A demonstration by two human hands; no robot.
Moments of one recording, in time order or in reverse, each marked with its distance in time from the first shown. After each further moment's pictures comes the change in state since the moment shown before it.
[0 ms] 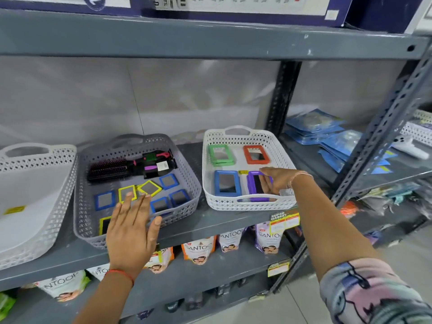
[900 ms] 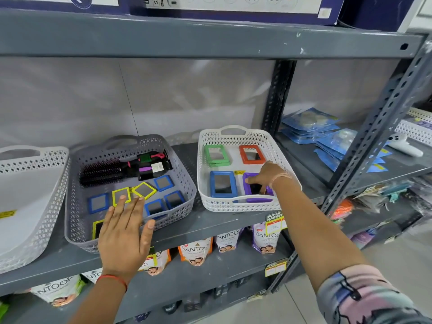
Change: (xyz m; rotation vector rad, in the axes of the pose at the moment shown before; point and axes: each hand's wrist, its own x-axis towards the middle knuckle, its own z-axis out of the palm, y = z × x) left_hand 0.000 0.000 0.001 0.000 0.015 0.002; right_hand -0.002 -0.018 0.010 0.164 0.268 0.153
